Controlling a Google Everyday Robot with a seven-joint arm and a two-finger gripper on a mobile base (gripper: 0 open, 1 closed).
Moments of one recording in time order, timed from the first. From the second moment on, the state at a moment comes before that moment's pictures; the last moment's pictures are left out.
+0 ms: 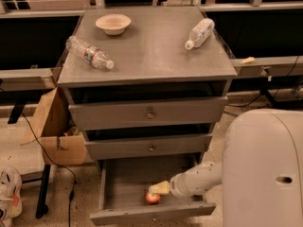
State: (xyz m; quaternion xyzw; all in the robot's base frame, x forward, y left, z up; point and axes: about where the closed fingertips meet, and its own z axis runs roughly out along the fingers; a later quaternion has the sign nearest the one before) arm 0.492 -0.087 0.353 -0.04 0.98 0.18 0.12
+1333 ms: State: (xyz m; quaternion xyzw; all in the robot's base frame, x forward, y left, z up) arm 0.584 -0.042 0.244 -0.09 0.99 0.09 -0.02
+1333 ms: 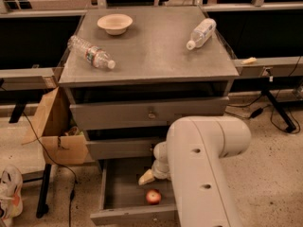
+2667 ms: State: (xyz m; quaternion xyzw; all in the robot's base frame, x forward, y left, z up) arm 0.578 -0.052 0.203 -0.08 0.99 0.11 -0.06
